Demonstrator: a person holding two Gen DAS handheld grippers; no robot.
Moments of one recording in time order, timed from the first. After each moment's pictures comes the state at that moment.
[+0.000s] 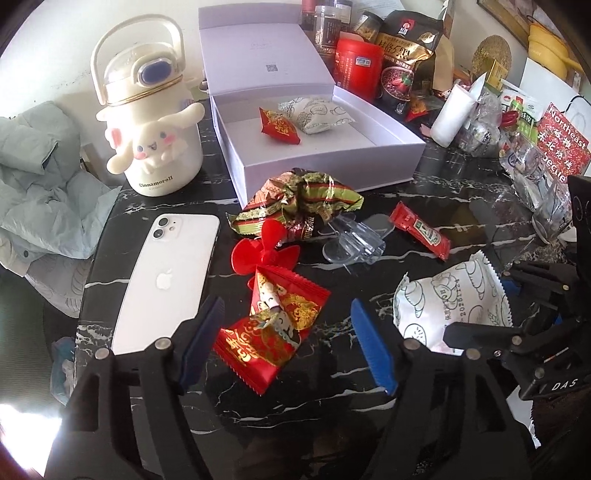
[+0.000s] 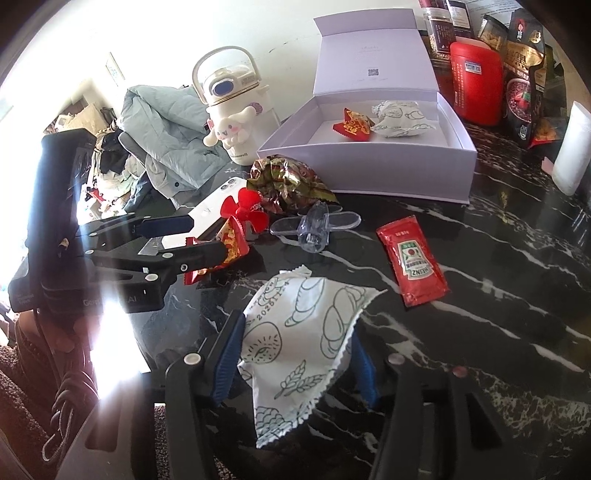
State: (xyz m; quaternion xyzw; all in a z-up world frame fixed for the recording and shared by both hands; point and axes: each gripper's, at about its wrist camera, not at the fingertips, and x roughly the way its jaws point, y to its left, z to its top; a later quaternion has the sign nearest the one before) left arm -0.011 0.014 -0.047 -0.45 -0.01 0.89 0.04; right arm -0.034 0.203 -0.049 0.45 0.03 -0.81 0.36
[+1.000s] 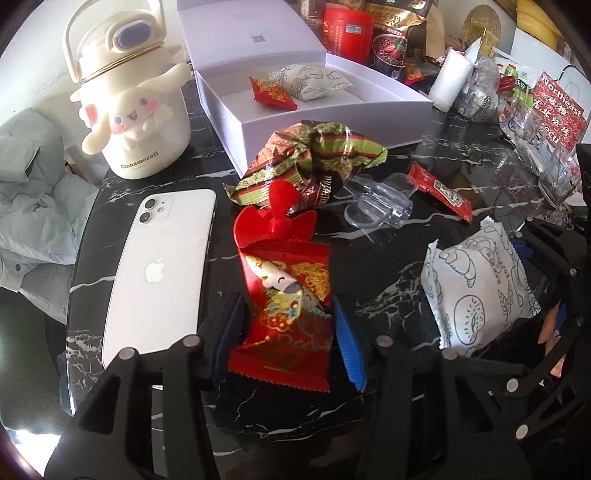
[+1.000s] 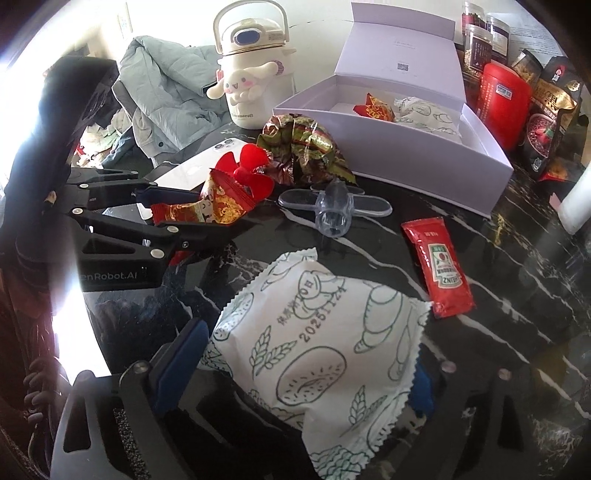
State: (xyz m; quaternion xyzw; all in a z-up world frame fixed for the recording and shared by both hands) left arm -0.016 0.005 -0.073 -0.48 0.03 0.87 0.06; right arm -0.027 0.164 -0.073 0.45 0.13 -0.82 0.34
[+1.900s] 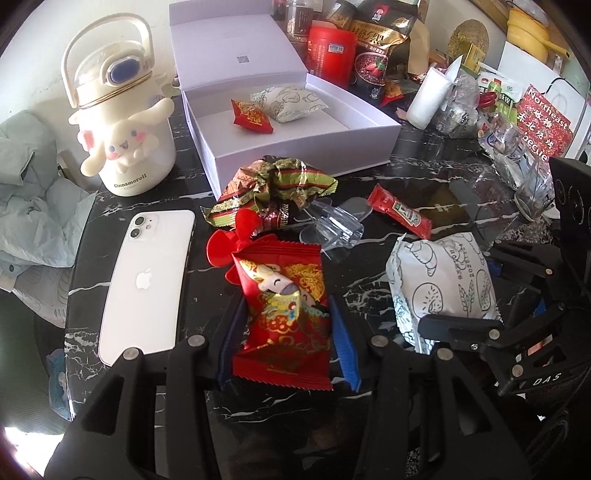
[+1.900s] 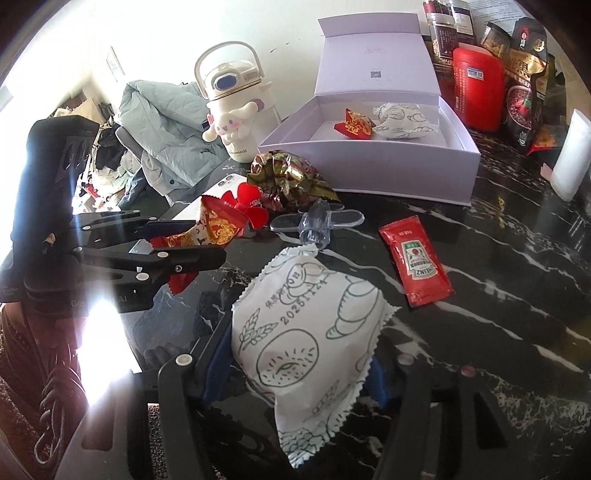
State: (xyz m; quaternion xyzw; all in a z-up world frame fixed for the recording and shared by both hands) left arm -0.005 0.022 -0.045 -0.46 0.00 0.88 0.08; right arm -0.031 0.201 -0.049 0.44 0.03 -0.82 0.36
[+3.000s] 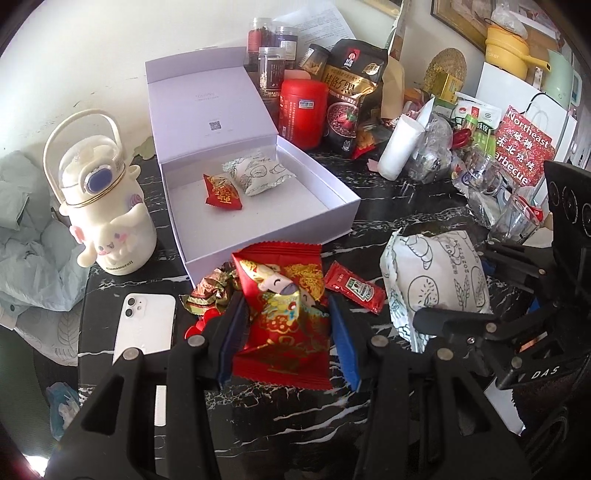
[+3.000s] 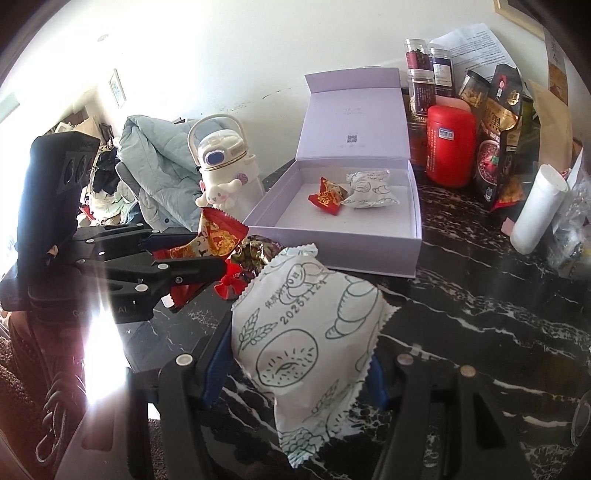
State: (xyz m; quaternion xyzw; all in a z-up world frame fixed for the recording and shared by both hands) left arm -0.029 0.053 0.021 -0.41 0.01 0.91 0.10; right arm -0.053 0.232 0.020 0.38 0.04 -0.86 0.35
